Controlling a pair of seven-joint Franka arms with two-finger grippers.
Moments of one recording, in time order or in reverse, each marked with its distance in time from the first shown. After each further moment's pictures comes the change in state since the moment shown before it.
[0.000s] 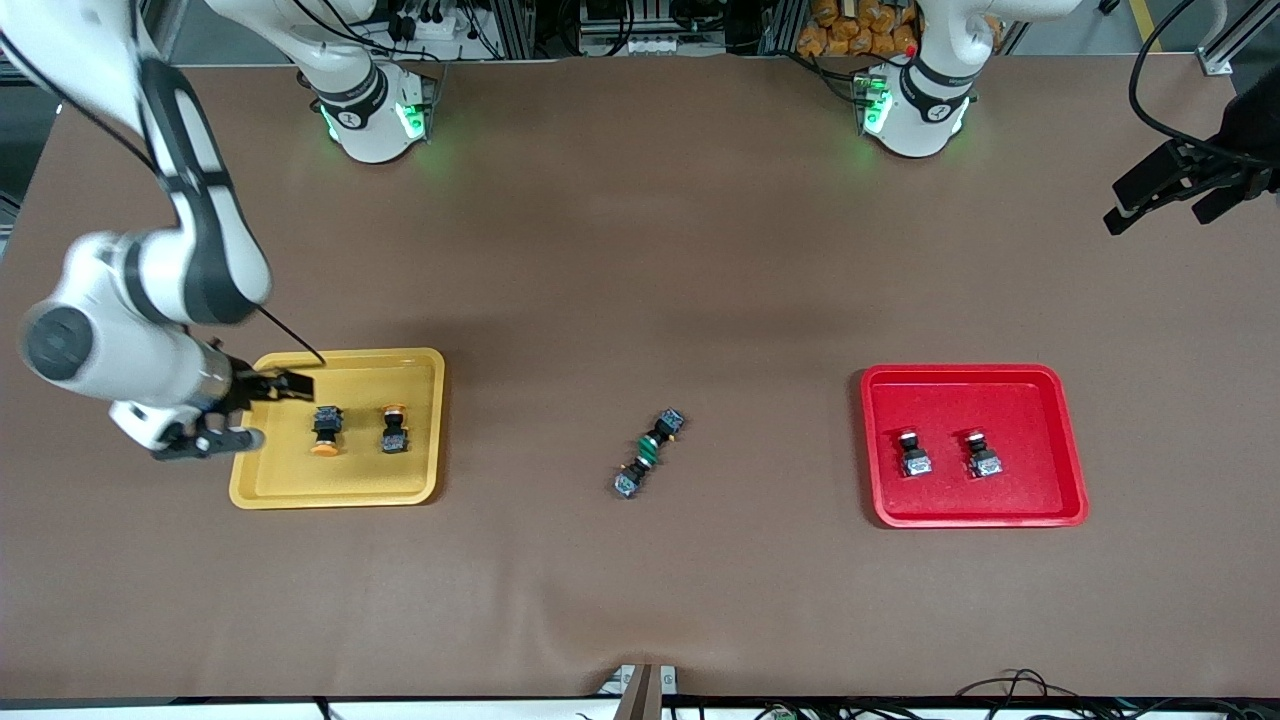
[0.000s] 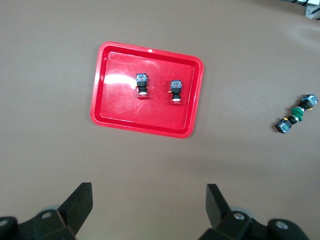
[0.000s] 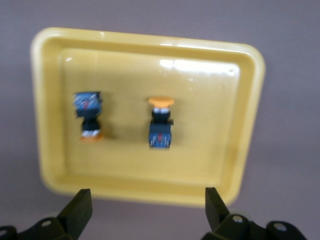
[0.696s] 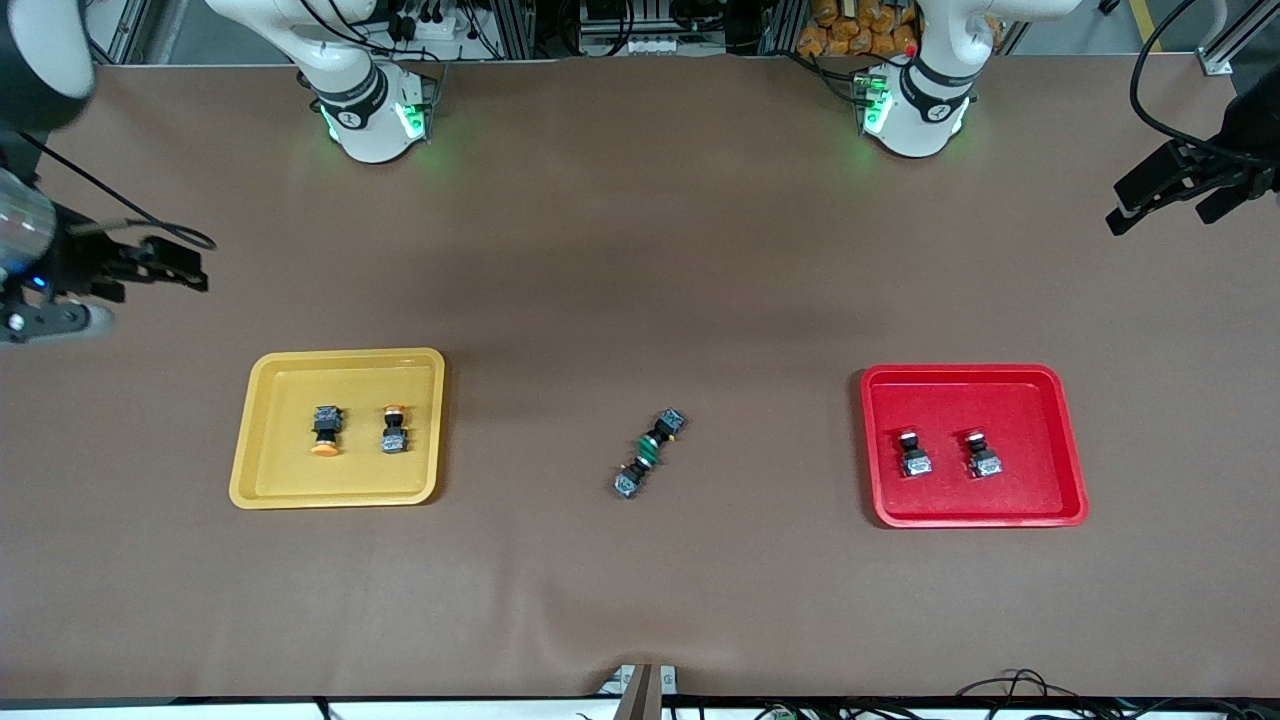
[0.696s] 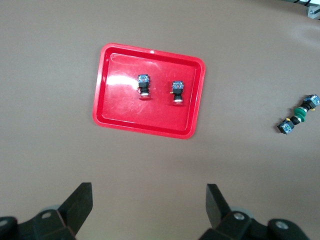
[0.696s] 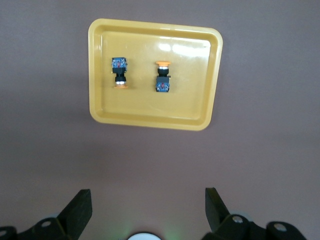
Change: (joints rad) left arm 0.000 0.001 -0.003 0.003 0.004 0.000 0.000; right arm 0.000 -0.177 0.000 0.325 0.001 -0.536 0.004
